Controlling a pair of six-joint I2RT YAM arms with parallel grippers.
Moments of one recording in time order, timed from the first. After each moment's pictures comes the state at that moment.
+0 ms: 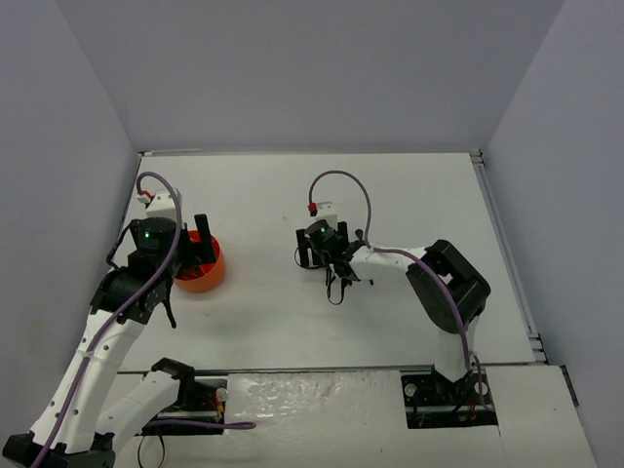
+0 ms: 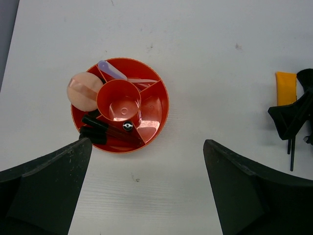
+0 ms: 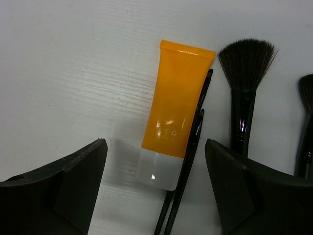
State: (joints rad) left arm -0.31 0.83 1.02 -0.76 -0.29 -0.29; right arm 0.77 1.86 1.04 0.05 0.37 0.42
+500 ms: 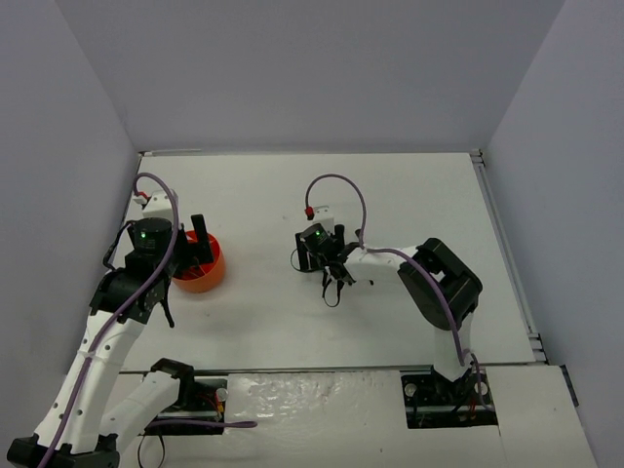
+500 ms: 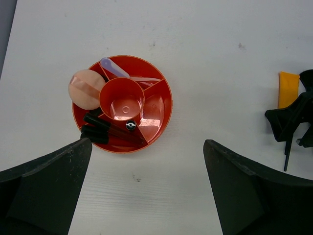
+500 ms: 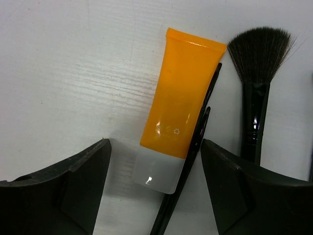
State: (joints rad) left arm -0.26 0.83 1.00 -0.75 -0.25 -0.28; right arm 0.79 1.91 1.05 0.04 0.40 0.44
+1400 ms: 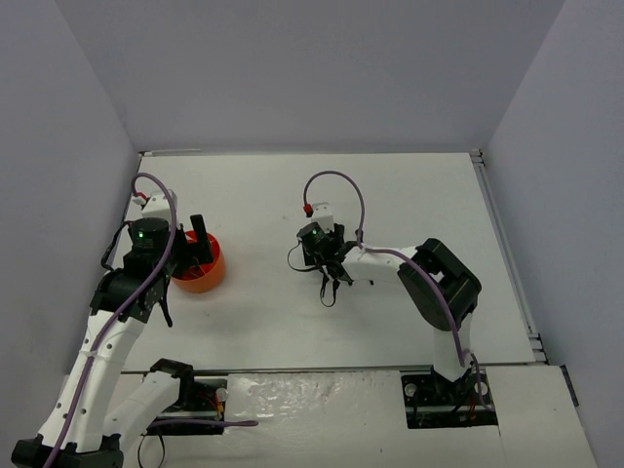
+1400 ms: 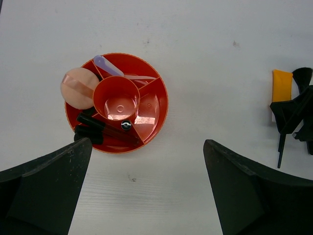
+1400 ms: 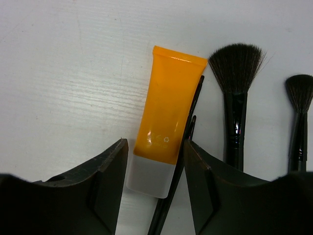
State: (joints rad) left arm -0.22 0.83 0.99 -0.73 -0.18 -0.28; right arm 0.81 1.91 1.08 0.02 0.49 0.43
